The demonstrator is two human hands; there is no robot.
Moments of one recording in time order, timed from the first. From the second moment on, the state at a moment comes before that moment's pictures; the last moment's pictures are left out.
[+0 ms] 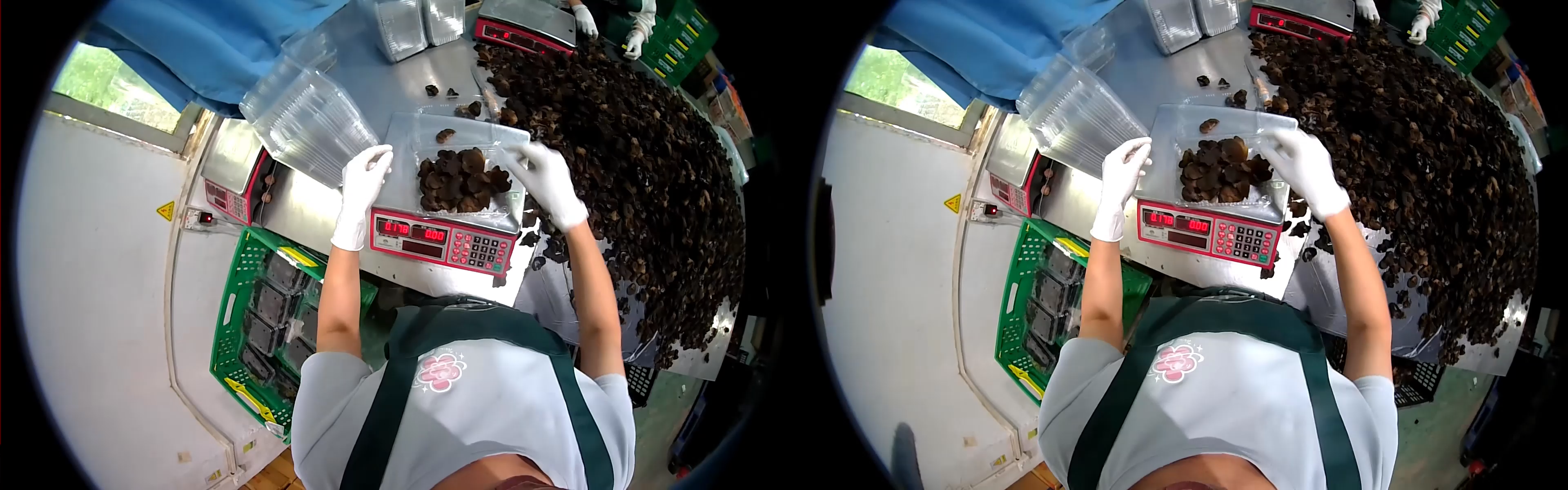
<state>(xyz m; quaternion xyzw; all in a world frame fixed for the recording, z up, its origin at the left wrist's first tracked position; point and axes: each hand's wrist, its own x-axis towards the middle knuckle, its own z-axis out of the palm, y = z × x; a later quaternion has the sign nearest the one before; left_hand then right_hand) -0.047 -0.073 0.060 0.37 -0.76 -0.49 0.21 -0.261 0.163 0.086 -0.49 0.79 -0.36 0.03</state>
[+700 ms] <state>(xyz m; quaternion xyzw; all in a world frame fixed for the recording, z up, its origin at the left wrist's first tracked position) -0.086 -0.122 0.036 0.34 -0.73 -0.57 0.20 -0.304 0.142 0.092 -0.43 0.82 -0.35 0.13</state>
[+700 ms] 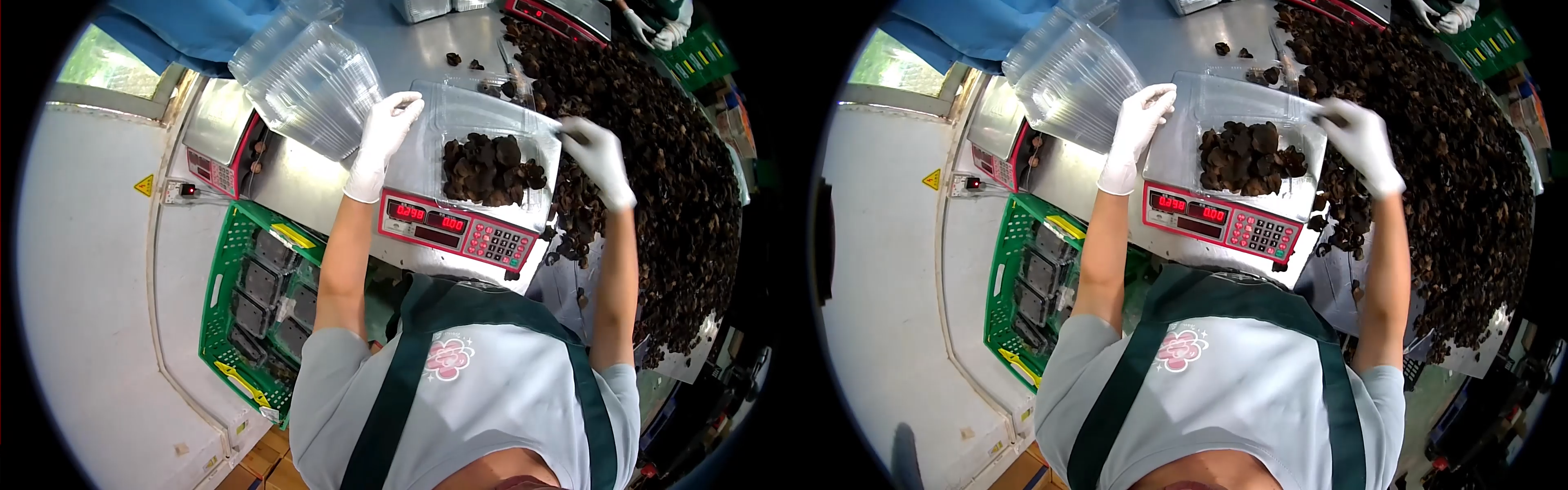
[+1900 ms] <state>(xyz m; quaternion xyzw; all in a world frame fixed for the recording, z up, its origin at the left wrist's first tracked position) -0.142 -0.101 0.039 0.24 -0.59 -0.73 0.22 -0.221 0.157 0.016 -0.26 0.88 -0.39 0.07</state>
